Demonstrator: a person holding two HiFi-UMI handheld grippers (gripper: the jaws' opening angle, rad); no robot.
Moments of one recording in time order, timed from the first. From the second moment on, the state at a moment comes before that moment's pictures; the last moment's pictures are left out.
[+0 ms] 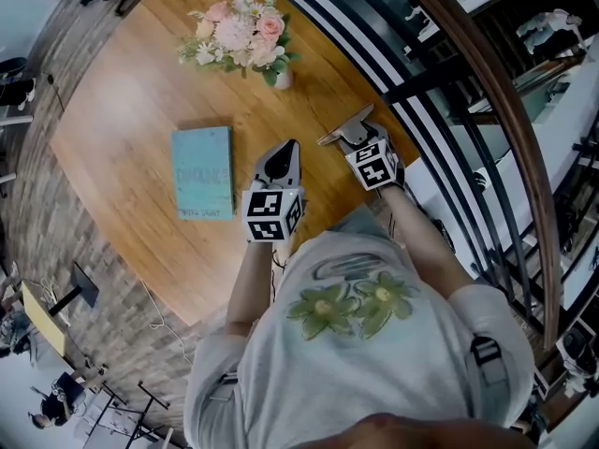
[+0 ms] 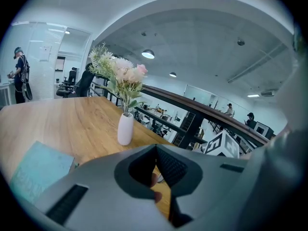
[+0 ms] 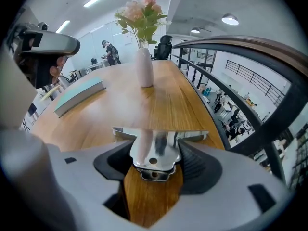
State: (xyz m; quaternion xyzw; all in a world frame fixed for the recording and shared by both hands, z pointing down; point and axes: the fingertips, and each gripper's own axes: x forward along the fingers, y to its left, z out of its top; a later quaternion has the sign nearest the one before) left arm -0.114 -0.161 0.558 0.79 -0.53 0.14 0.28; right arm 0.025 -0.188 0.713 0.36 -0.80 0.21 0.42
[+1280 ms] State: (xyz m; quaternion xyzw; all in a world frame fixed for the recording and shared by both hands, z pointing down) left arm -0.120 -0.146 0.547 0.78 -0.54 0.14 0.27; right arm 0.033 -0.181 0.660 0.35 -0.82 0.20 0.41
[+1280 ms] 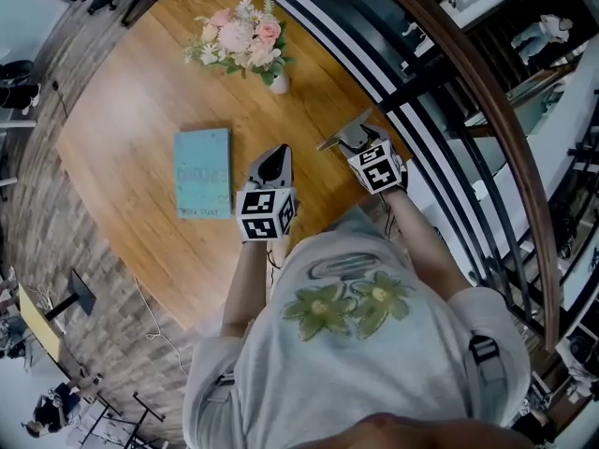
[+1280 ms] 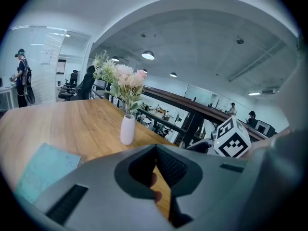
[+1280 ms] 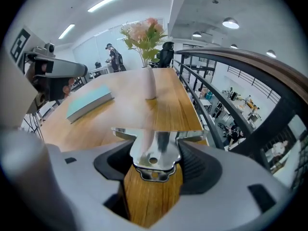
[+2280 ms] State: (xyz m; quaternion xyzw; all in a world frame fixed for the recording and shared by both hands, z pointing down) left arm -0.127 -0.136 0.533 0.79 -0.55 0.14 0.25; right arm 0.033 -0.179 0.571 0.37 -0.85 0.15 0.34
